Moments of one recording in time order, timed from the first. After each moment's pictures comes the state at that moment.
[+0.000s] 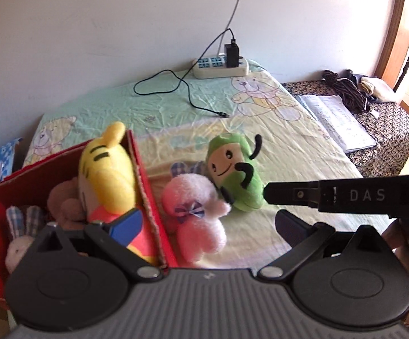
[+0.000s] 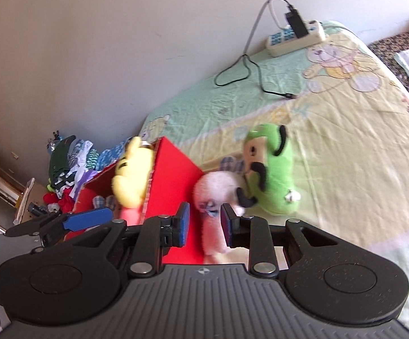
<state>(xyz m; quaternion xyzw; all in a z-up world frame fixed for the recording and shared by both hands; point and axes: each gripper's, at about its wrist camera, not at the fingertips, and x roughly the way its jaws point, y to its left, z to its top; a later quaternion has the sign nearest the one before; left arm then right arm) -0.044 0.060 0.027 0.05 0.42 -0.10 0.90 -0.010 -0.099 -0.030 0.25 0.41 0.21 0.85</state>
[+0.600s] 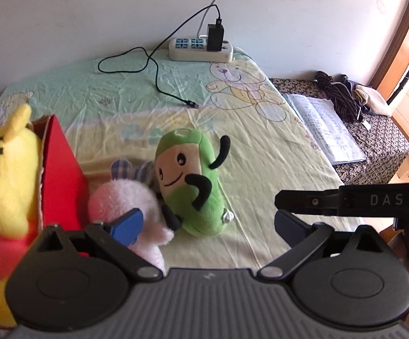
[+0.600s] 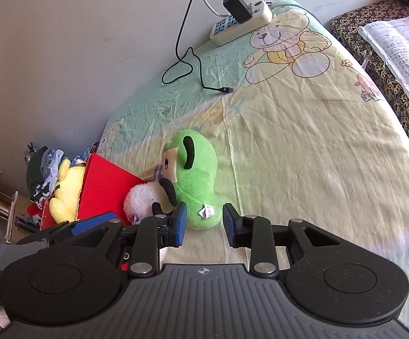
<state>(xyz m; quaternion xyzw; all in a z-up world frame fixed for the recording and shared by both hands) 0.023 0.018 -0.025 -0.01 0.45 -0.11 0.89 0.038 -0.171 -0.070 0.27 0.45 0.18 0.83</state>
